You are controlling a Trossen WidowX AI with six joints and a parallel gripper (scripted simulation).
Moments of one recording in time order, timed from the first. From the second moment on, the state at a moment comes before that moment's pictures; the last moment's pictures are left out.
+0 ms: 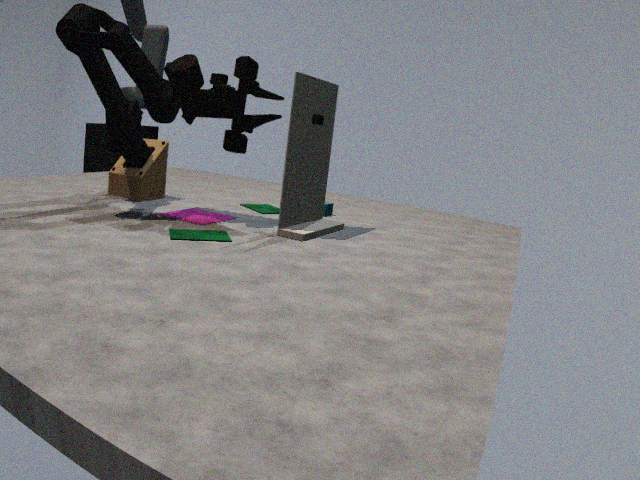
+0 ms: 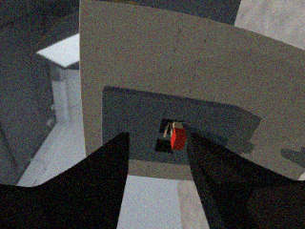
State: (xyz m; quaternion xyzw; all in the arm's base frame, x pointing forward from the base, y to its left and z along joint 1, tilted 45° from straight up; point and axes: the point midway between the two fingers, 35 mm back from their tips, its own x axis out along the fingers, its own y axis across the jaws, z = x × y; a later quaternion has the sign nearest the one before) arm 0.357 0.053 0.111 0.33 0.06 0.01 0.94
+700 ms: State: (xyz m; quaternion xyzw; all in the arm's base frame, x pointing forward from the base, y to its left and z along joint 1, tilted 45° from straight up) arm 0.349 0.057 0.081 0.38 0.08 0.00 0.92
